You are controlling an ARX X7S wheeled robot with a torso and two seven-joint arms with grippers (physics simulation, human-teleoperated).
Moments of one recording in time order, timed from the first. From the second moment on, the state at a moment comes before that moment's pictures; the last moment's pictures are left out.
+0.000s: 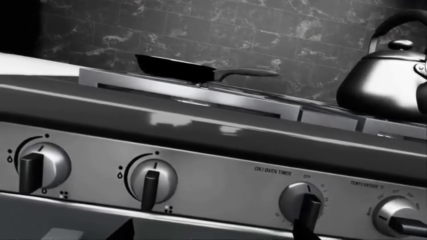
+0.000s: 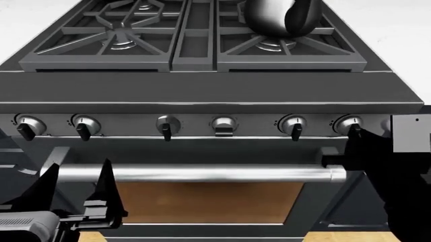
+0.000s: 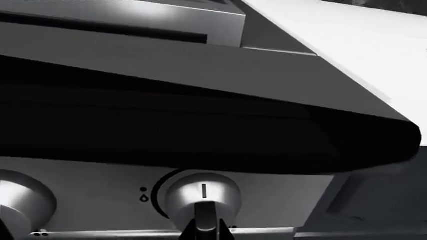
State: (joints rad) left arm 0.28 -0.45 -0.07 0.69 -0.60 -0.08 -0.24; right arm 0.51 1.03 -0.42 -0.38 1.19 0.51 0.69
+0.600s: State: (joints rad) left arm 0.28 -0.46 -0.07 0.68 -0.60 -0.07 -0.24; right arm 0.58 1.05 -0.51 -0.42 1.03 0.63 0.67
